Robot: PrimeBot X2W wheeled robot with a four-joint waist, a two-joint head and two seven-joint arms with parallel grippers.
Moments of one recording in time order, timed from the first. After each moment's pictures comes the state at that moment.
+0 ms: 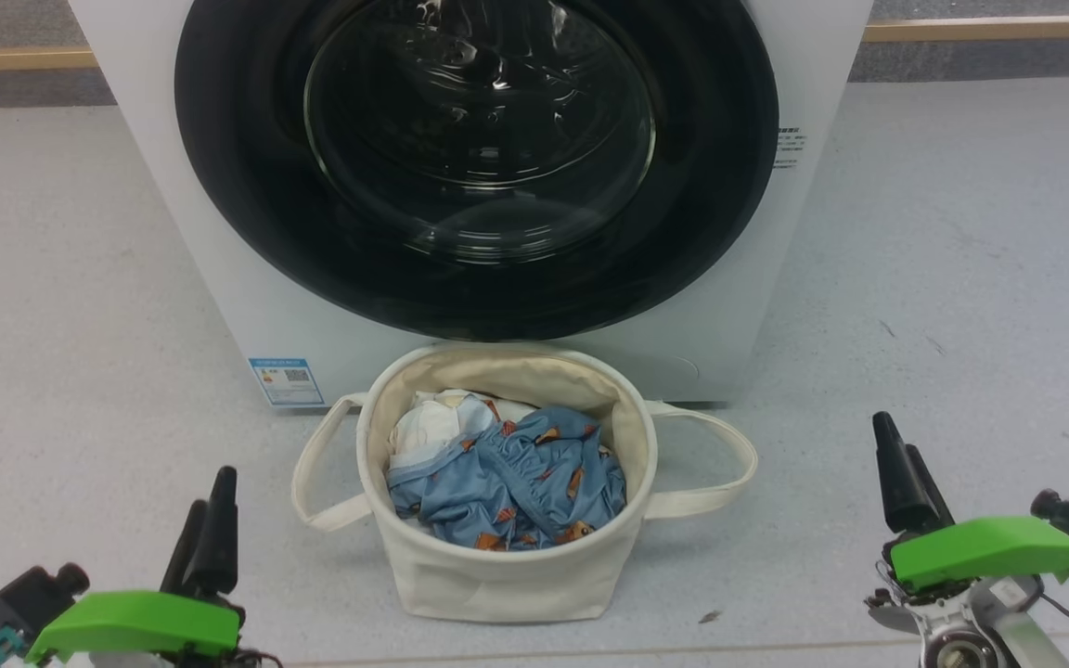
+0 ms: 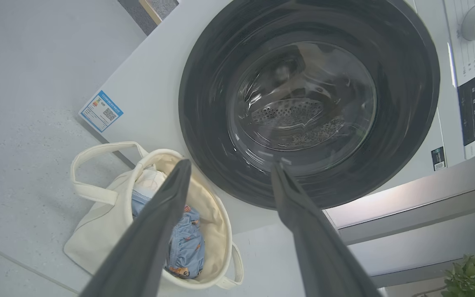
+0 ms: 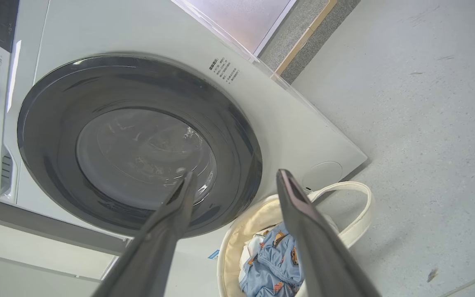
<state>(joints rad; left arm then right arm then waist) -0.10 0.14 -0.02 0.31 -1.11 -0.04 -0.03 -0.13 -0.23 0.24 0.26 1.23 0.13 -0.19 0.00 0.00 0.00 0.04</state>
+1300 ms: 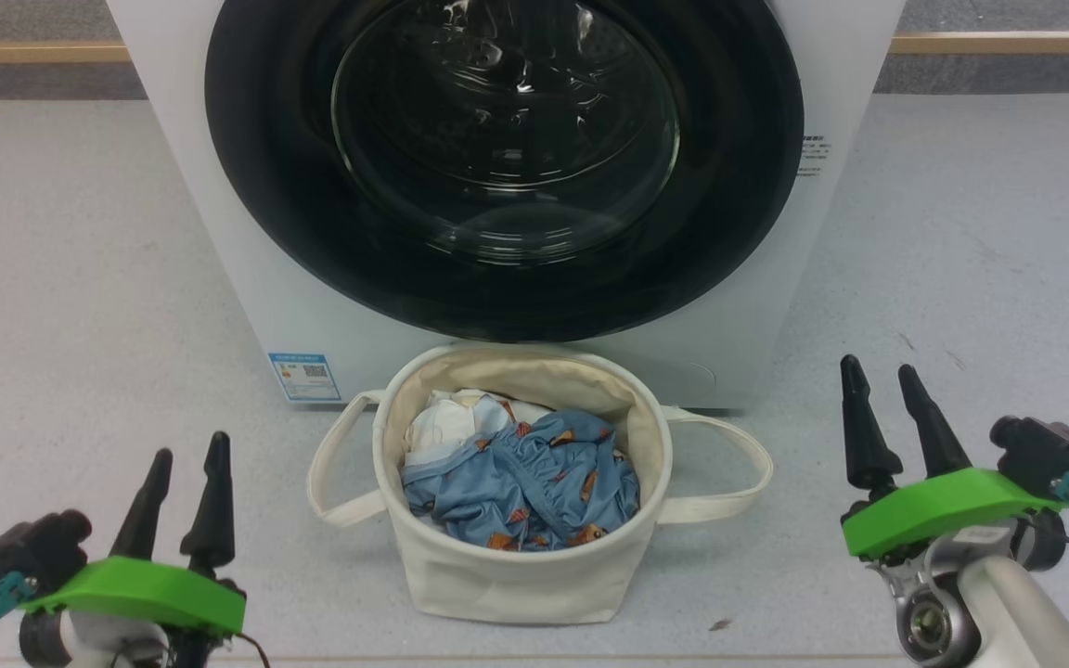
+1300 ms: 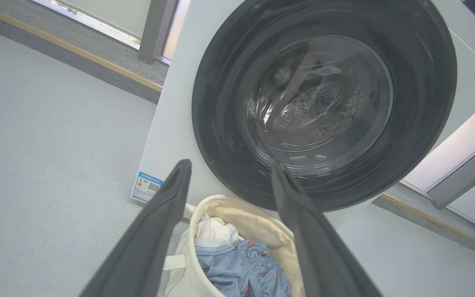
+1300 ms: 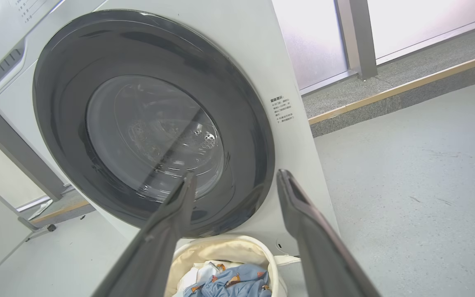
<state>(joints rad) -0.19 0.18 -0.01 0.39 -0.63 -0.08 -0.14 -0.23 -0.21 0.24 0.30 0.67 0.13 -0.22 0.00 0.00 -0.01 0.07</state>
